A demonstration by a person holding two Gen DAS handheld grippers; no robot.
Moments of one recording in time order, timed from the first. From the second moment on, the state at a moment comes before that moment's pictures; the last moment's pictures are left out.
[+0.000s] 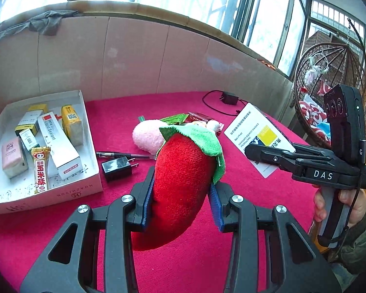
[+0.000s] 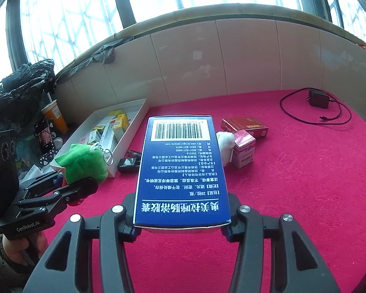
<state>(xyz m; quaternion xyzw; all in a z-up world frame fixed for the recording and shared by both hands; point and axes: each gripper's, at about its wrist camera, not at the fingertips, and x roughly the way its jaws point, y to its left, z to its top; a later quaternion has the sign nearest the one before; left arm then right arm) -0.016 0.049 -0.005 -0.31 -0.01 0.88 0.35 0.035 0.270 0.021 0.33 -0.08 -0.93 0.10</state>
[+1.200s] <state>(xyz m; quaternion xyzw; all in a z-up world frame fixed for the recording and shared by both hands) -0.020 -0.021 -0.003 -0.28 -0.07 0.90 0.31 0.028 0.184 0.023 0.35 -0.03 -0.92 0.16</state>
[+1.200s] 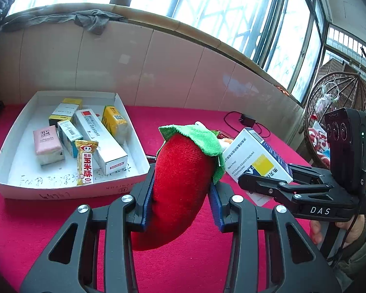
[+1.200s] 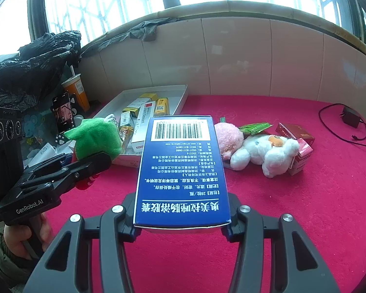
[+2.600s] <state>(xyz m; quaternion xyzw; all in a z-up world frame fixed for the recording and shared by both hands) -0.124 -0.111 0.016 -0.31 -0.08 0.93 0.19 -0.049 0.091 0.054 0.33 0.01 -0.92 0.20</state>
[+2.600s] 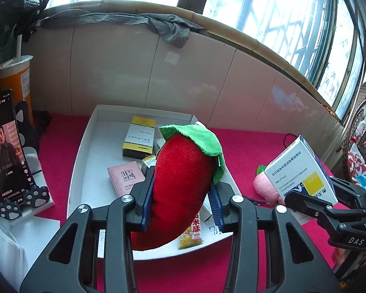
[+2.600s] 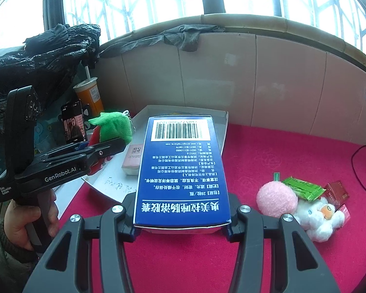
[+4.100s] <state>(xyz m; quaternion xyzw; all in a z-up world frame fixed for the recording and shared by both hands) -0.145 -0.130 0.009 -0.30 -0.08 0.95 0.06 -0.133 0.065 0.036 0.32 0.00 -0.93 0.18</state>
